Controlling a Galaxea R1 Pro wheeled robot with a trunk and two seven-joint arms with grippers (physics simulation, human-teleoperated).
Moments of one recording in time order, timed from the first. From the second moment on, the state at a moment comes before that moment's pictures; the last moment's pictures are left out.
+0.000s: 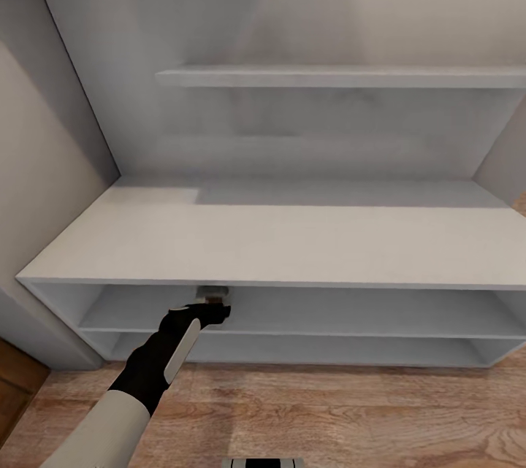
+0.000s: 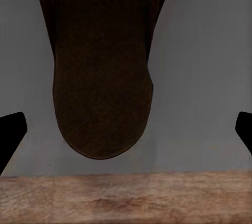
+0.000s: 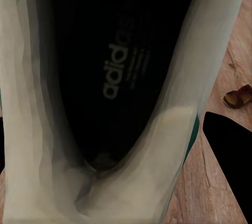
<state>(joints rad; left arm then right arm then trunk) -0.63 -0.05 -0.24 -0.96 0.31 0.61 0.20 -0.20 -0.52 -1.46 -1.43 0.01 0.69 0.07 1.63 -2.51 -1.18</state>
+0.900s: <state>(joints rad) -0.63 -0.05 -0.24 -0.96 0.31 0.61 0.20 -0.20 -0.52 -1.46 -1.43 0.01 0.69 0.07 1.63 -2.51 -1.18</state>
